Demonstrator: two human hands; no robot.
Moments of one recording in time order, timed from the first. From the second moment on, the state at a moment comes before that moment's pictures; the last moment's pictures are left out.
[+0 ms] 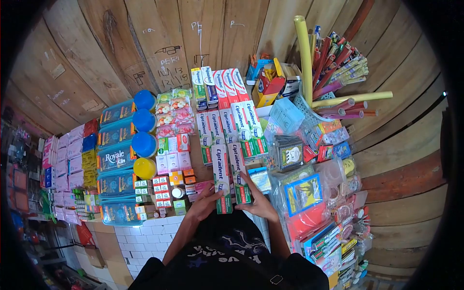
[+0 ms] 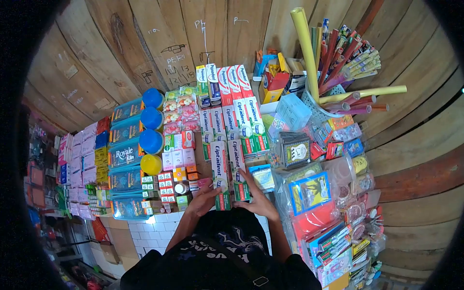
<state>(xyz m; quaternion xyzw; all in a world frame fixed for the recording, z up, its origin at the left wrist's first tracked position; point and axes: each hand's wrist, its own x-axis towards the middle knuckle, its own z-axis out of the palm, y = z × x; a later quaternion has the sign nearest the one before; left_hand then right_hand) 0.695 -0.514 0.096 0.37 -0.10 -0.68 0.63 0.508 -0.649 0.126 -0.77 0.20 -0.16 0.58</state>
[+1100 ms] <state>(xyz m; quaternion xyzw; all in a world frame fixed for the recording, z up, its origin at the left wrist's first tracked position) 0.701 -0.538 0.082 0.34 -0.05 -0.56 0.75 0.570 -0.701 0.133 -0.92 0.27 -0.15 0.24</state>
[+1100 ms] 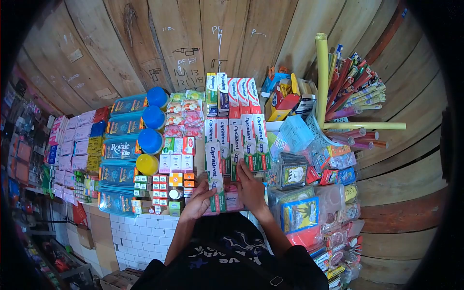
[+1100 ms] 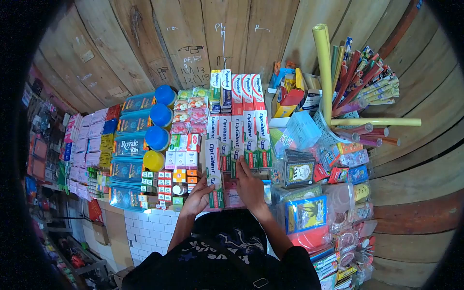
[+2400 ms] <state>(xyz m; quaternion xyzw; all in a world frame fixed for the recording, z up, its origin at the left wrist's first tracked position) 0.690 -0.537 0.091 0.40 -0.08 -0.58 0.70 0.544 -0.671 0.167 -0.90 0.08 -0.08 0.43</state>
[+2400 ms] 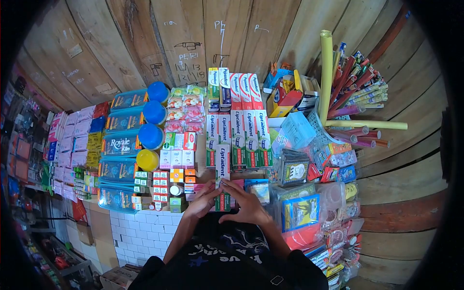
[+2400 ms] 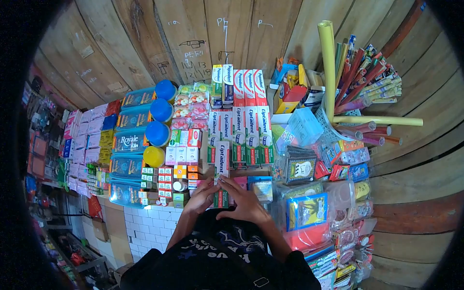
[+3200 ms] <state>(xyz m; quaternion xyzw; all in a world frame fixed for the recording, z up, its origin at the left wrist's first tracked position) 0.702 -0.537 0.109 0.40 -0.15 -0.62 0.66 0.572 -0.686 0.139 -0.92 0.15 -0.17 0.31</state>
